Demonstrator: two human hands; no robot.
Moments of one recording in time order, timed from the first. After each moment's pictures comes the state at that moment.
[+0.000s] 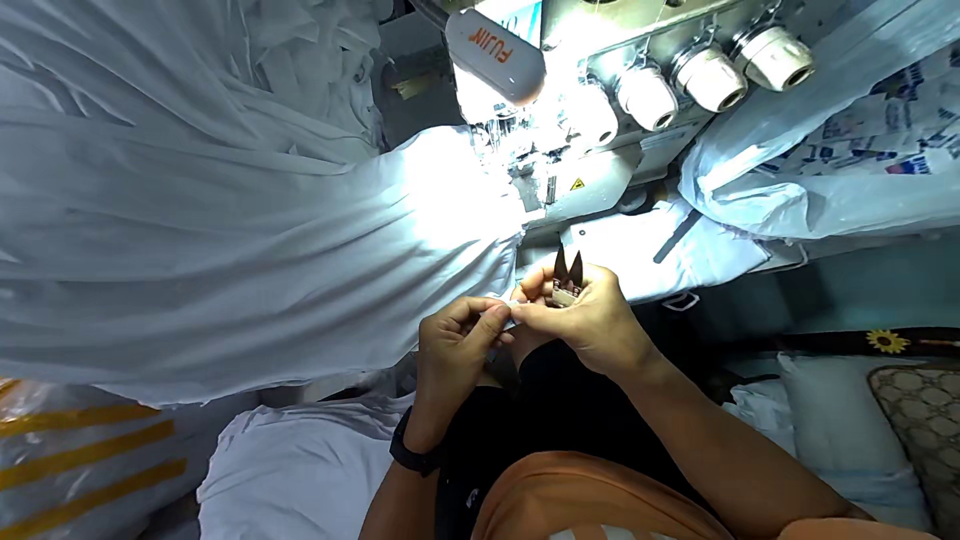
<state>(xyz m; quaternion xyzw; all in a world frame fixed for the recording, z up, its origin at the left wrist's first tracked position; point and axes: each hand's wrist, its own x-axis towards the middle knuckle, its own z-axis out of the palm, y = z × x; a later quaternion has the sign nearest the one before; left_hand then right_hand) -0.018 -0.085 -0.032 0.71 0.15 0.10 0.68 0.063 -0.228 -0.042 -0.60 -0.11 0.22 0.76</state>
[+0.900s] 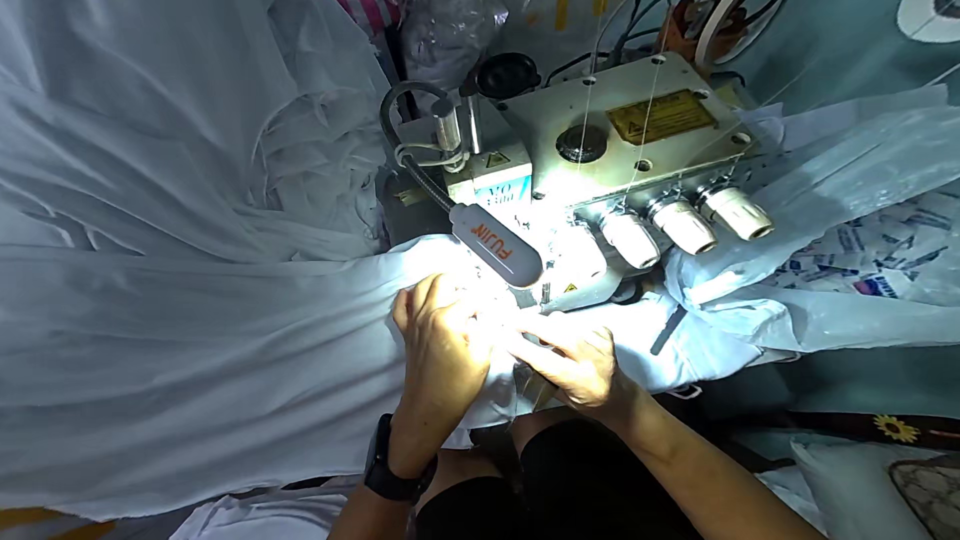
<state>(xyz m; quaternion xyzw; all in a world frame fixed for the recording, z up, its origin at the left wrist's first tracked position) 0.076 -0.051 -0.014 0.94 0.05 0.17 0.30 0.134 -0.218 -0.085 -0.70 -0.49 -0.30 0.41</state>
